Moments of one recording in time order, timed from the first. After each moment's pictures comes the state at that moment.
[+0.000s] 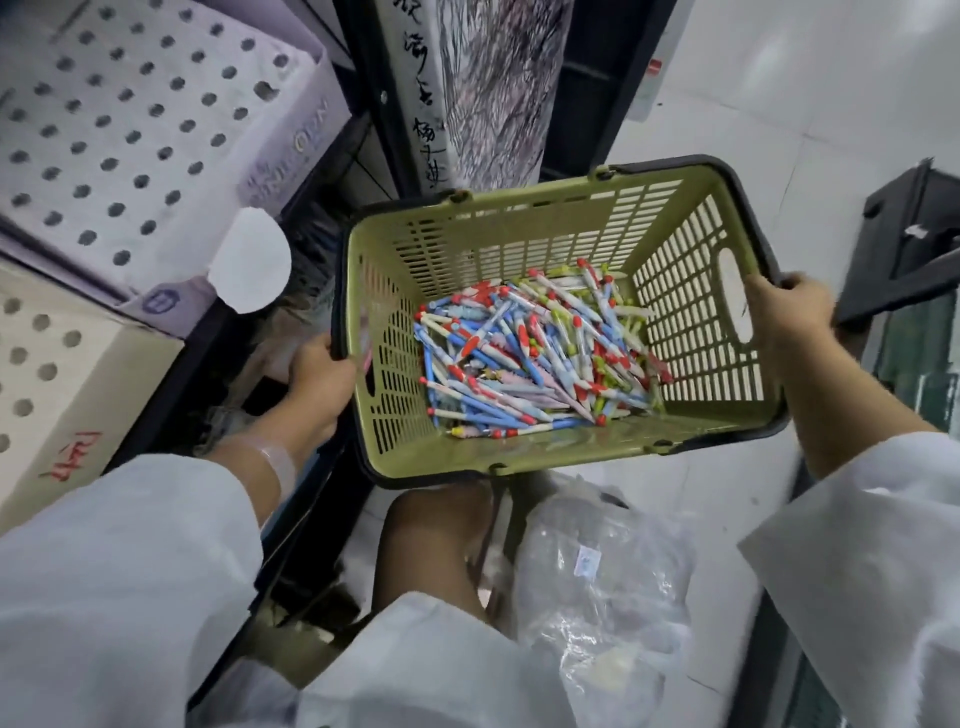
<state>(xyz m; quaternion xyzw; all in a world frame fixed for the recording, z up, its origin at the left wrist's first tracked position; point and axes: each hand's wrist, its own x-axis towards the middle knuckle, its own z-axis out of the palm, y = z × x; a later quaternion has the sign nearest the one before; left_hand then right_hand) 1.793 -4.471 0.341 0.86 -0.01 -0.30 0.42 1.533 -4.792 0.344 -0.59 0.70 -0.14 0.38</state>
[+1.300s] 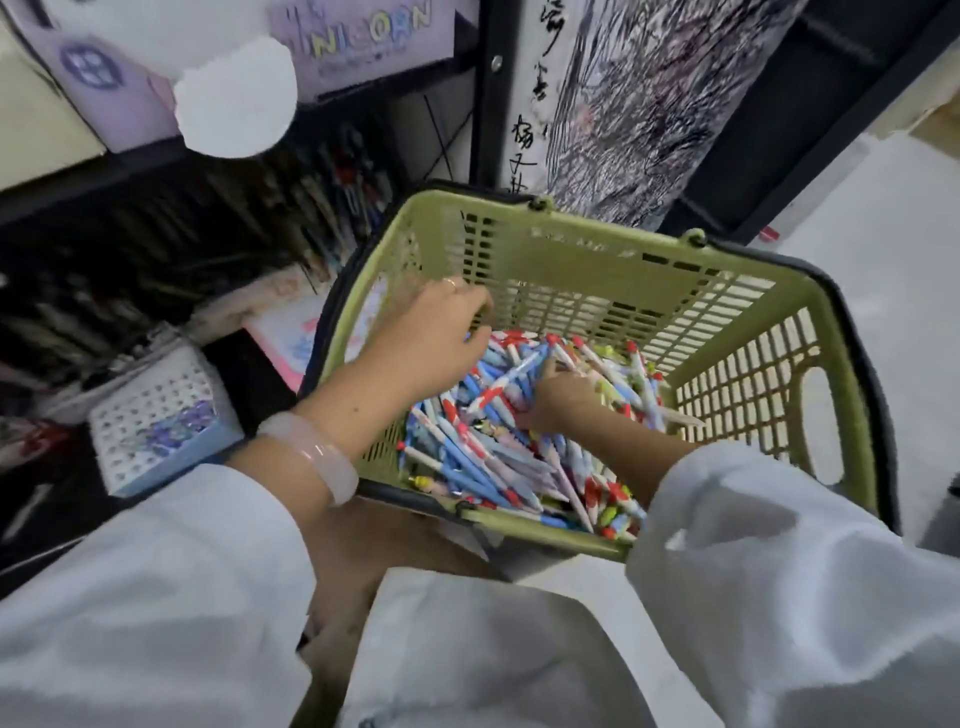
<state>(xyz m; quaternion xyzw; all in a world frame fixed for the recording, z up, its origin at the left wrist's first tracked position) 1.752 -4.564 0.312 0.92 -0.32 -0.11 0.20 1.701 -4.729 0.193 -0.93 0.19 0.30 0.08</state>
